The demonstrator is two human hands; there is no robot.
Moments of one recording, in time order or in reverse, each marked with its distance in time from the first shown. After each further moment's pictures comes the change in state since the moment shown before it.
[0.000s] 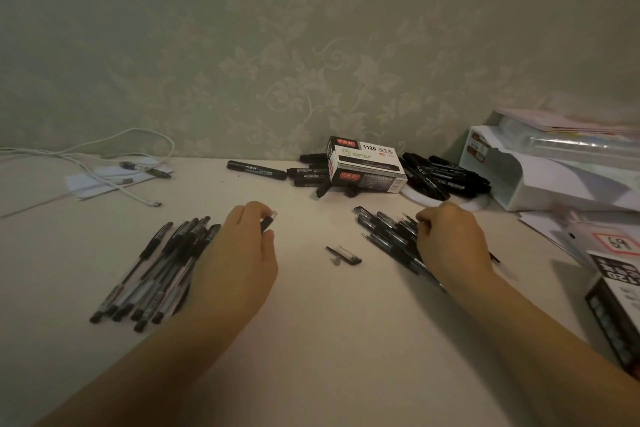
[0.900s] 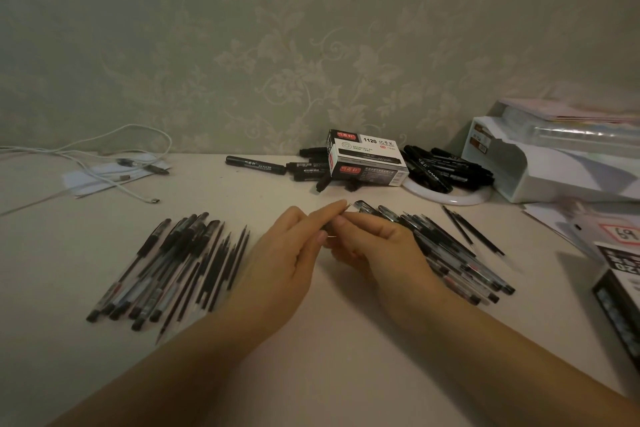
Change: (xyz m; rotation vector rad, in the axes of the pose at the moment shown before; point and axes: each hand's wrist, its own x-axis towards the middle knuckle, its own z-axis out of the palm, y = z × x) left_hand -0.007 0.016 0.019 -0.309 -0.188 0.346; right_hand -0.050 -0.067 0.008 1.473 -0.511 0.150
